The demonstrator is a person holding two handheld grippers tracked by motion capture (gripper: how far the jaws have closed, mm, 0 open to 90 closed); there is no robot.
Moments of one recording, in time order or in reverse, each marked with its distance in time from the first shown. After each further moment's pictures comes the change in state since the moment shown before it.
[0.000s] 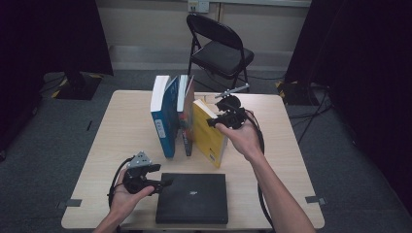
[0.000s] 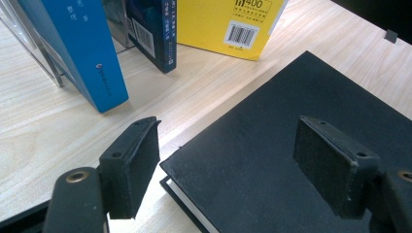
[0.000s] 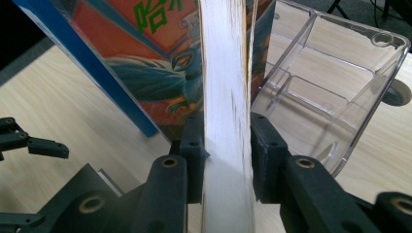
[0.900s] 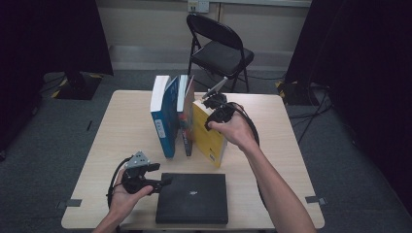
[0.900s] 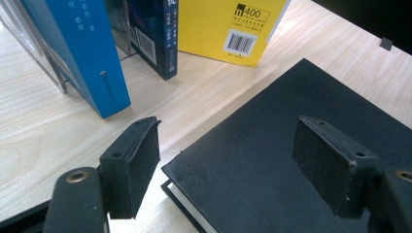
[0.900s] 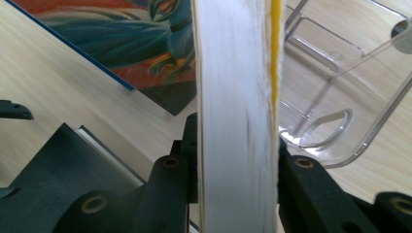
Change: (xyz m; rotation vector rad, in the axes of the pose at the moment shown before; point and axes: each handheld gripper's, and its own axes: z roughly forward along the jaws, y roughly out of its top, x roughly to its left) left arm 0.000 0.000 -0.003 -0.027 -0.003 -0.001; right arm 0.005 0.025 0.032 0.320 -0.056 -0.021
